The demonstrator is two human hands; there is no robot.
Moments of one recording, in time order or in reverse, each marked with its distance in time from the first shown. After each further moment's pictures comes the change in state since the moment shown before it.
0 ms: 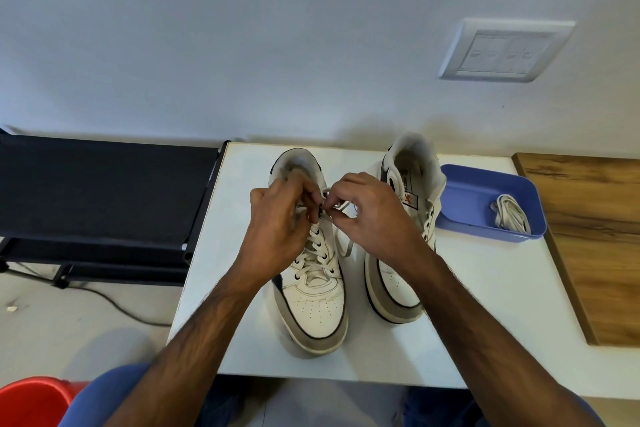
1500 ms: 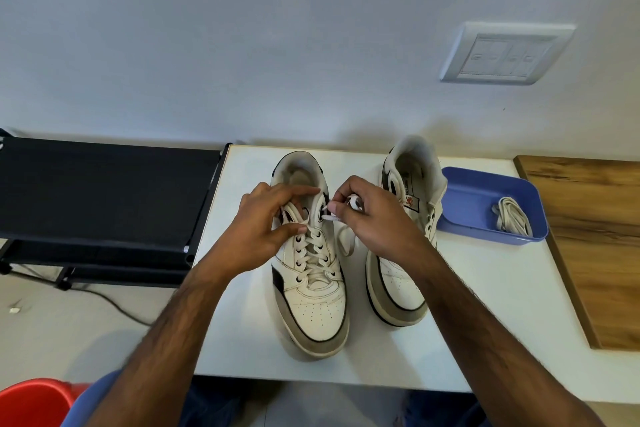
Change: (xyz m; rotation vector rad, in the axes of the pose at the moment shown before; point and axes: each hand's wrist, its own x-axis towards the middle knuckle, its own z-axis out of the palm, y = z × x) left_hand 0.005 -0.030 -0.027 0.044 -0.308 -0.067; right_hand -0.001 -0.011 -0.009 0.287 -0.090 0.433
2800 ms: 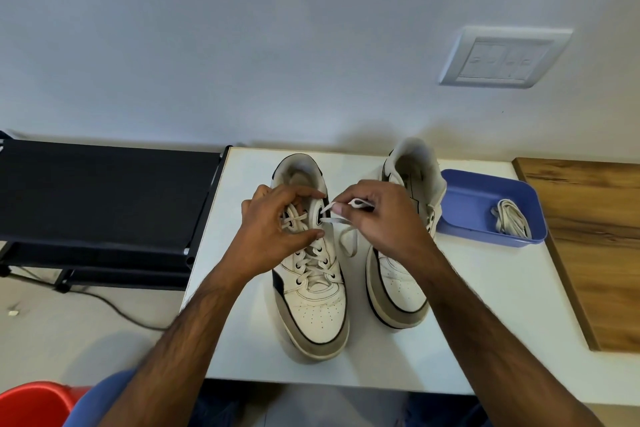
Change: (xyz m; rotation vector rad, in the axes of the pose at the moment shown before) left_hand 0.001 0.014 0.012 -0.028 0.126 -0.110; right_hand -0.001 -0.002 -0.007 -0.041 0.090 -0.086
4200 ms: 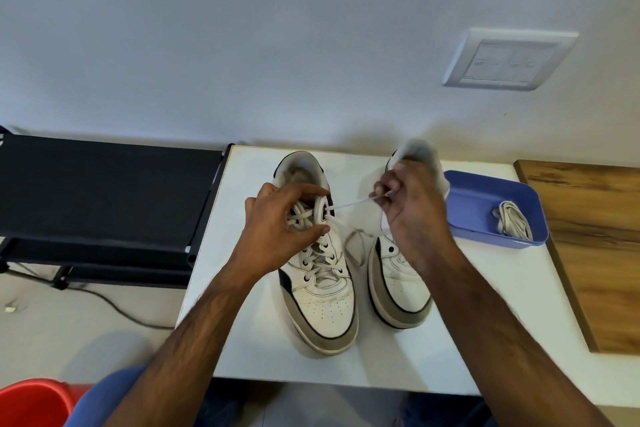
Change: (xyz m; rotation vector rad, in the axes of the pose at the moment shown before) left_hand 0.000 0.000 0.006 0.026 0.054 -0.003; right_hand 0.008 -0.009 -0.009 1.119 0.344 0.356
